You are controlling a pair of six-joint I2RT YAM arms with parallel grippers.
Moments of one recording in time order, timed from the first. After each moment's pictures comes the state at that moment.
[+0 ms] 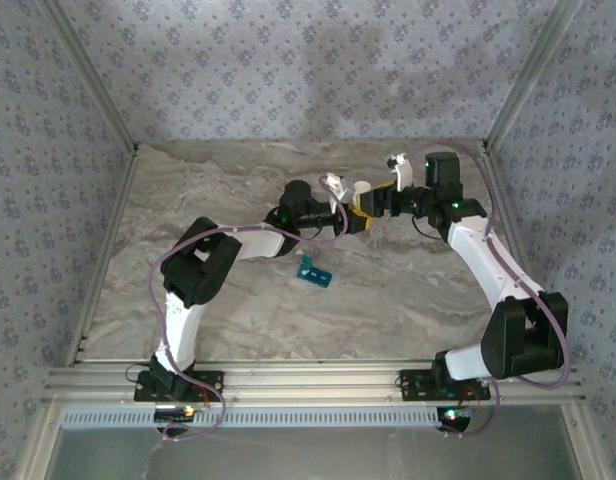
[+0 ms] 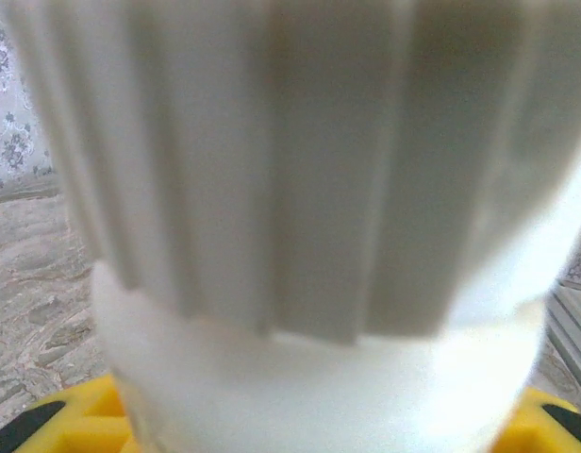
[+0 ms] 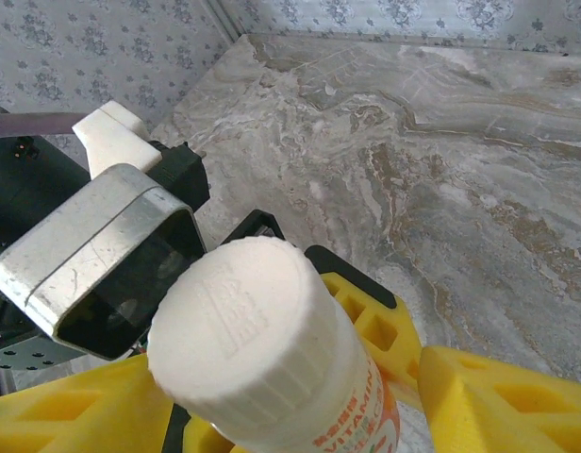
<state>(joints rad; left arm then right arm) -0.71 2.10 1.28 0.83 0.75 -0.21 0.17 1.40 1.13 -0.33 -0.72 0.03</state>
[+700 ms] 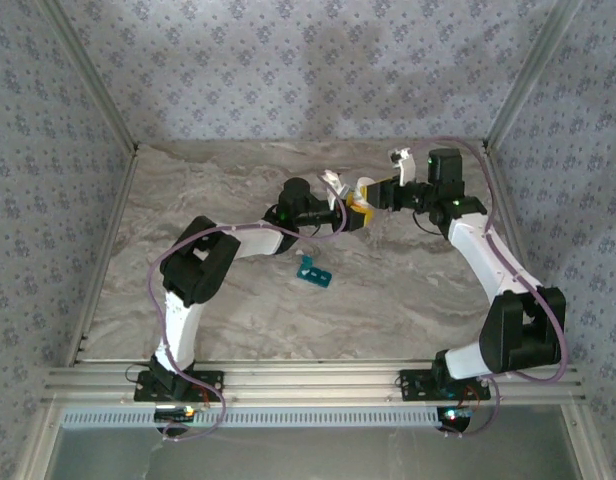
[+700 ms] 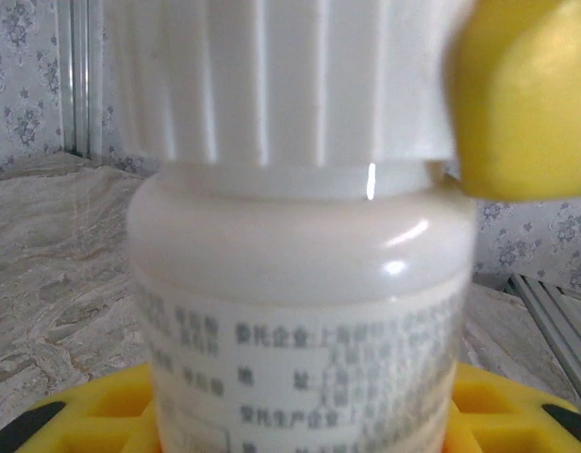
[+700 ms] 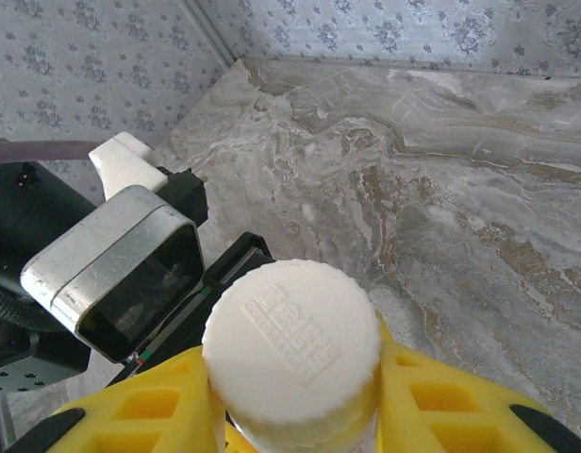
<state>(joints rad) -0.70 2.10 1.30 0.78 0.73 -0.25 0.14 1.42 1.12 -0.25 -0.73 0.09</state>
